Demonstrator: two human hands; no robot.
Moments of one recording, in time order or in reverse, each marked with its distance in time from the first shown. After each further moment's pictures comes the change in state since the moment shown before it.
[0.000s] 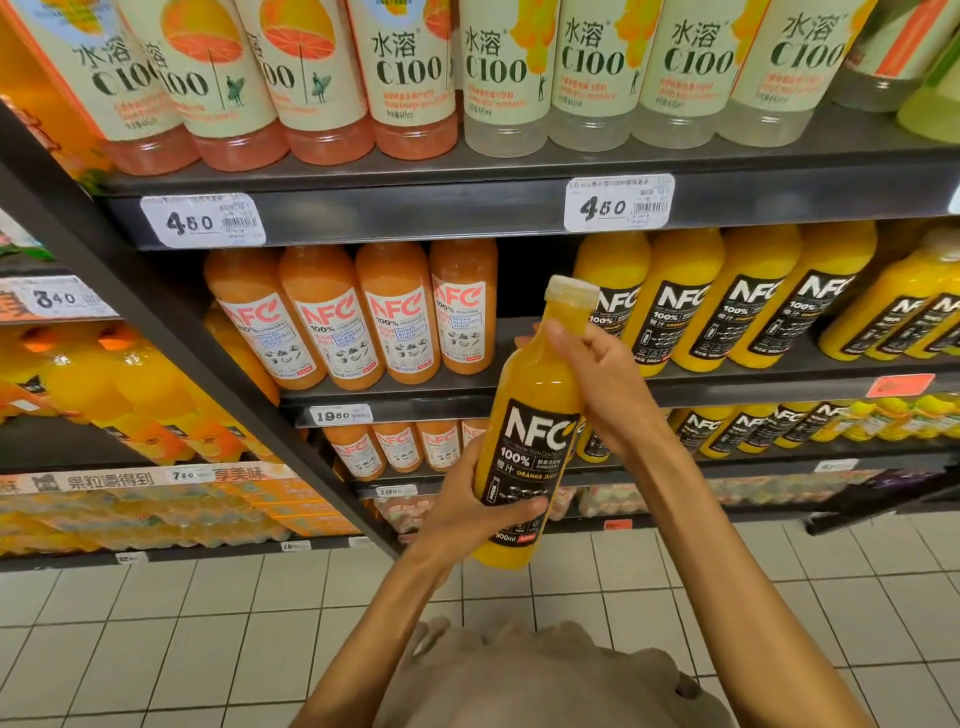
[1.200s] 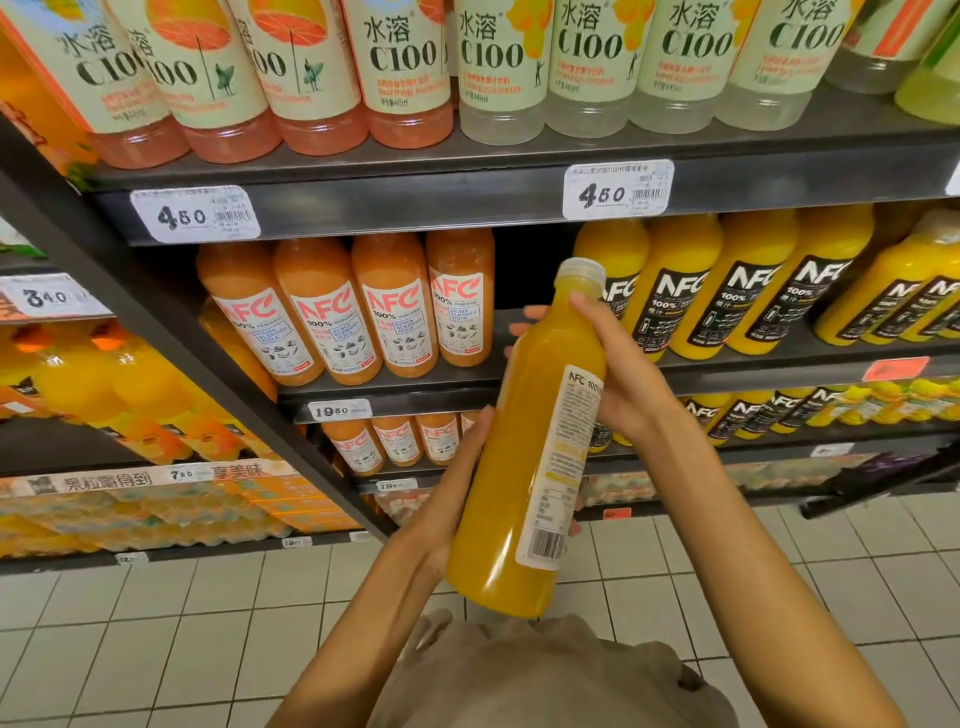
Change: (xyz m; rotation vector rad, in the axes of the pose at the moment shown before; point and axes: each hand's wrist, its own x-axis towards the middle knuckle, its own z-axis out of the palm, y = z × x) left_hand -0.011 0.030 -0.005 -0.756 -0.426 -0.327; right_hand 0.002 -0.012 -0.005 0.281 -0.066 0.285
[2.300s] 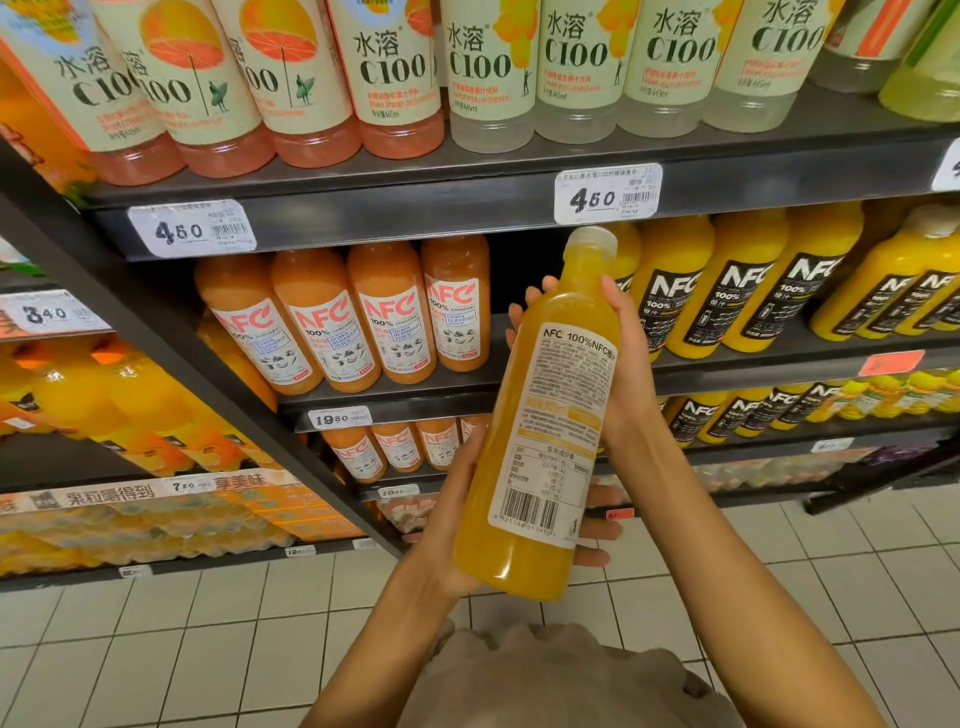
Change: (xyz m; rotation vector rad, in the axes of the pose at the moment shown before) left_hand -0.001 -0.011 0.007 -0.132 -0.260 0.053; right_hand 0.011 0.010 0.005 0.528 -0.185 -0.140
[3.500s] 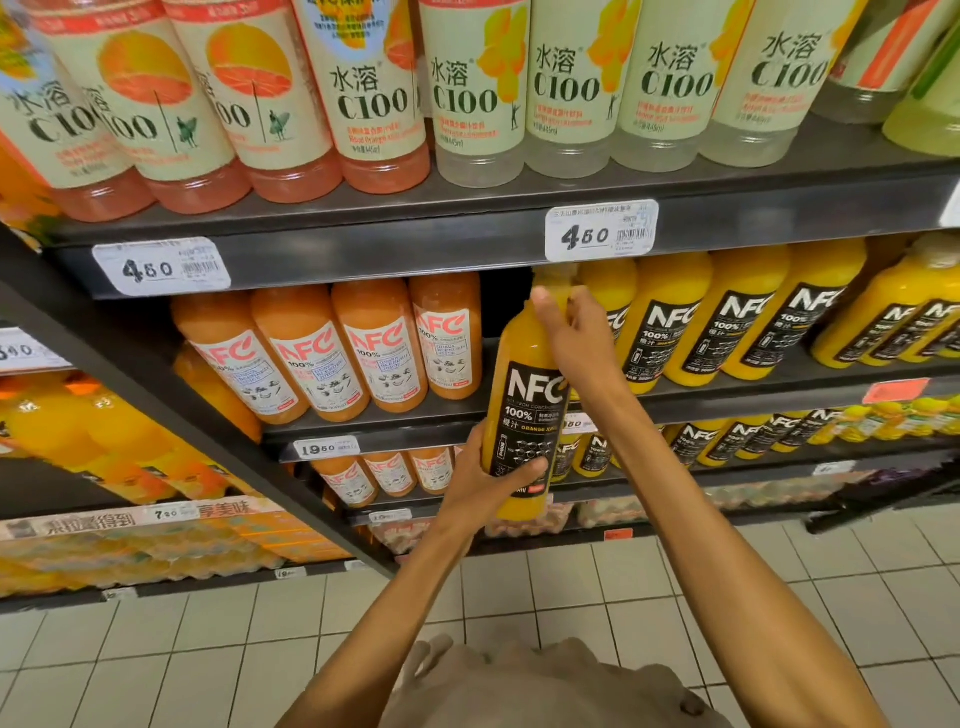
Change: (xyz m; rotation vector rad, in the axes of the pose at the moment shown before) left_hand 0.071 0.019 -0.055 0.938 0.689 0.243; right_hand 0.052 -0.018 0.003 -1.206 0.412 -0.335
